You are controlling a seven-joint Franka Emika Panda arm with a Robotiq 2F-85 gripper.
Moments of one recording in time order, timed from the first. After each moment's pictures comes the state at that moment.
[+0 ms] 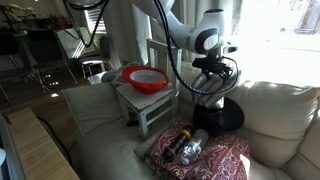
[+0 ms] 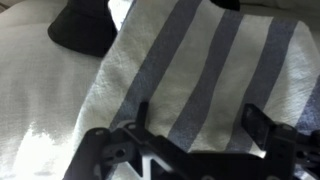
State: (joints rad) arm -0.31 1.27 -0.01 -0.96 0.08 2.54 -0.23
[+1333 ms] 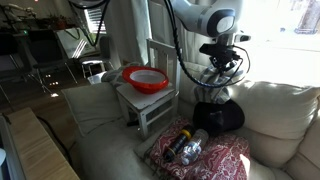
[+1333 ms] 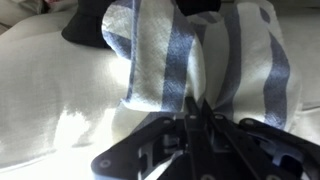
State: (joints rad) arm -0.38 1.27 0.05 -0.79 0.12 2.28 -0.21
